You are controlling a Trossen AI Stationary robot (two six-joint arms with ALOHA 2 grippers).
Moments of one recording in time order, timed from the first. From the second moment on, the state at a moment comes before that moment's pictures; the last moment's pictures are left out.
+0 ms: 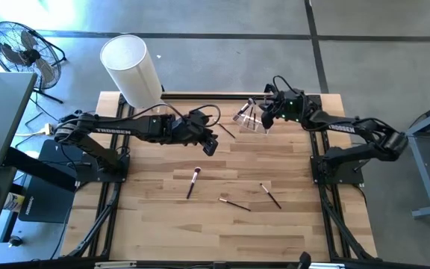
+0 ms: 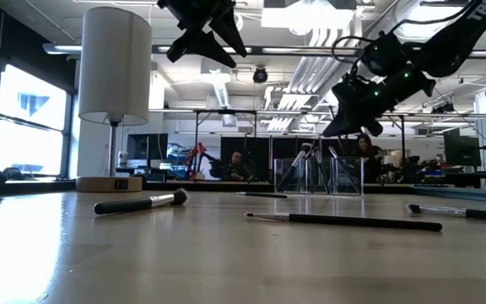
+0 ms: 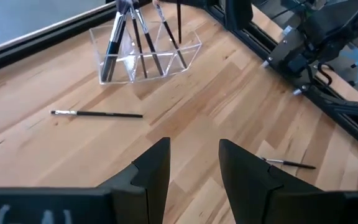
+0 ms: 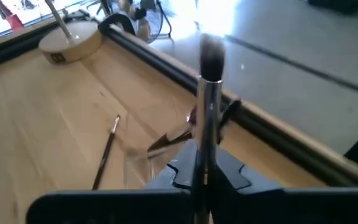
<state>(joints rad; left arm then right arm) 0.04 1.47 1.30 -0.48 -0.32 -0.66 -0.77 1.27 0.53 0.29 -0.13 0.12</state>
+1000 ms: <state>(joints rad) -0.03 1.04 0.74 -0.37 -0.13 -0.52 -0.38 0.90 0.64 -0.21 0.25 0.31</state>
